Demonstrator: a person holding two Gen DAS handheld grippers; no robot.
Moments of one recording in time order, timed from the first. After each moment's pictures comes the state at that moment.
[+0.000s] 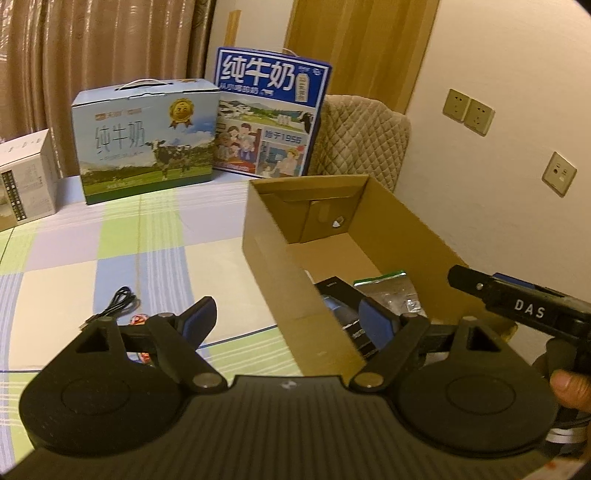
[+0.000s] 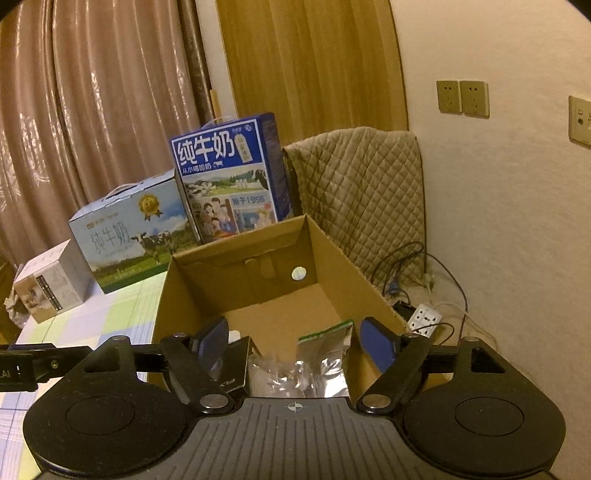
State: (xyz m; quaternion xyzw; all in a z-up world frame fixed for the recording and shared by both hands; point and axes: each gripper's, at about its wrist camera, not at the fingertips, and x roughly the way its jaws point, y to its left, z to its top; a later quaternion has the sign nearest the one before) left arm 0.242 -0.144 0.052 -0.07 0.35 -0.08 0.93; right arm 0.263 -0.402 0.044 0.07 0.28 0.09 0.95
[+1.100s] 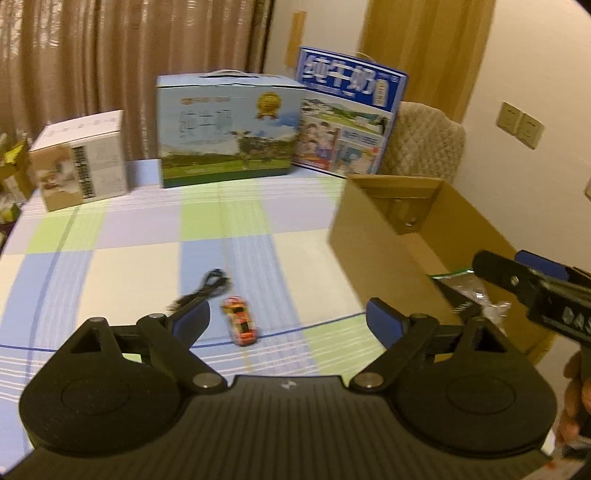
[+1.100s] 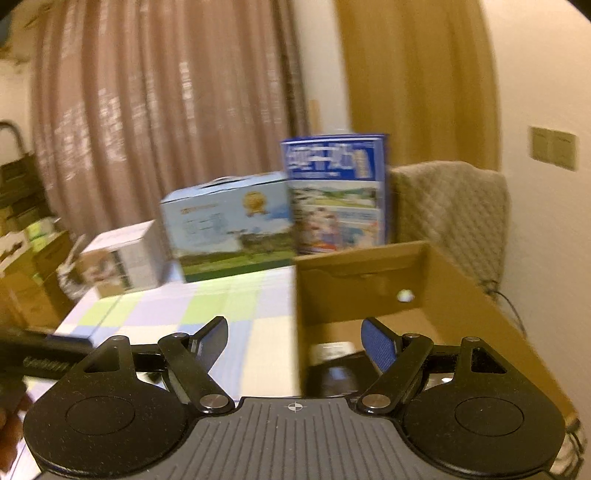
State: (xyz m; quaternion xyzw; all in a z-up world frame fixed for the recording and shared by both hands) left arm 0.217 -0.058 0.040 -0.08 0.35 -0.01 0.93; right arm 0.239 -0.294 0.048 0.01 0.24 0.21 0.95
